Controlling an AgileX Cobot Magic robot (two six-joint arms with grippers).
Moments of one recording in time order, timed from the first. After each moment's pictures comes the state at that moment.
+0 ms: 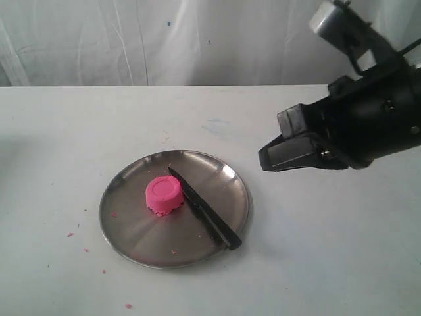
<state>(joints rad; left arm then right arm) -0.16 0.01 0.02 -0.18 0.31 0.13 0.30 1.19 -0.95 0.82 0.96 -0.48</state>
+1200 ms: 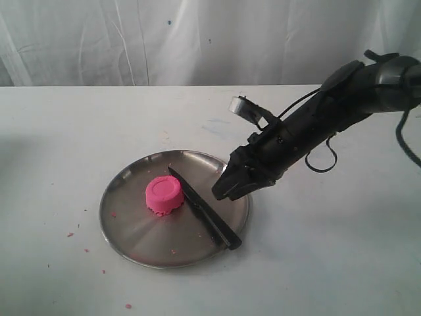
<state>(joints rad) -0.16 0.01 0.02 -0.18 0.31 0.13 0.25 2.07 -1.36 0.94 1.17 -0.95</state>
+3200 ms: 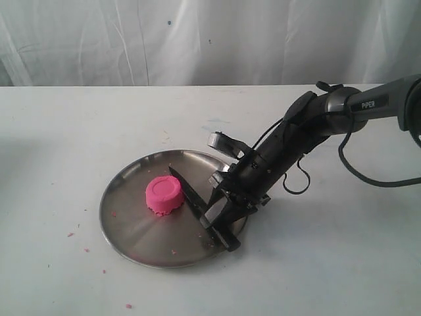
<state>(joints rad) -0.16 0.01 0.02 -0.18 0.31 0.13 0.32 2.28 -1.49 0.90 1.23 -0.80</state>
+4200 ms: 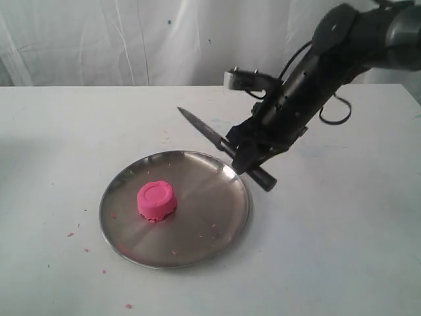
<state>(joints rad) -0.16 0.01 0.02 -0.18 0.31 0.13 0.33 1.90 -1.48 0.54 1.12 -0.58</state>
